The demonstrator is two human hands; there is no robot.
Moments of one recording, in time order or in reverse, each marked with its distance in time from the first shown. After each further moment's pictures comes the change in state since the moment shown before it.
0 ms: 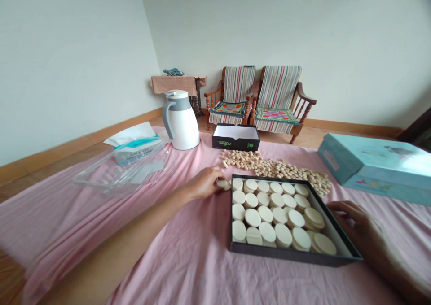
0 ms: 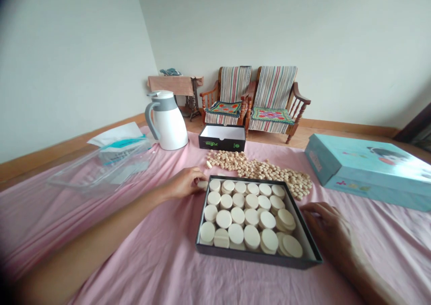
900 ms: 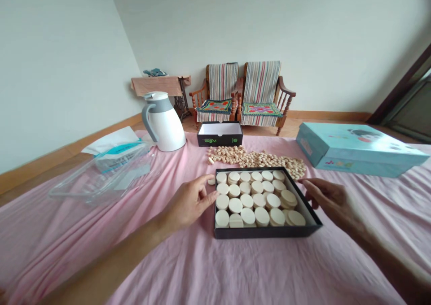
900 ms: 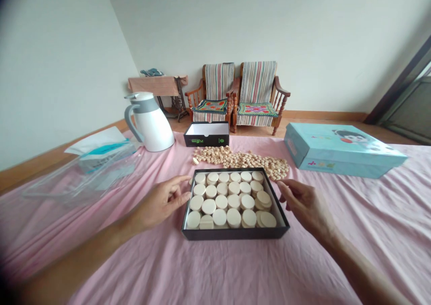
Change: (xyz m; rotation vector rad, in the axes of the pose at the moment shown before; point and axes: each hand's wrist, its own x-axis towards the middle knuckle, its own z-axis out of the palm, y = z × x) left_hand -0.042 0.082 -0.006 -0.202 0.046 -0.333; right_hand 0.007 -0.062 -0.033 0.447 -0.131 0.261
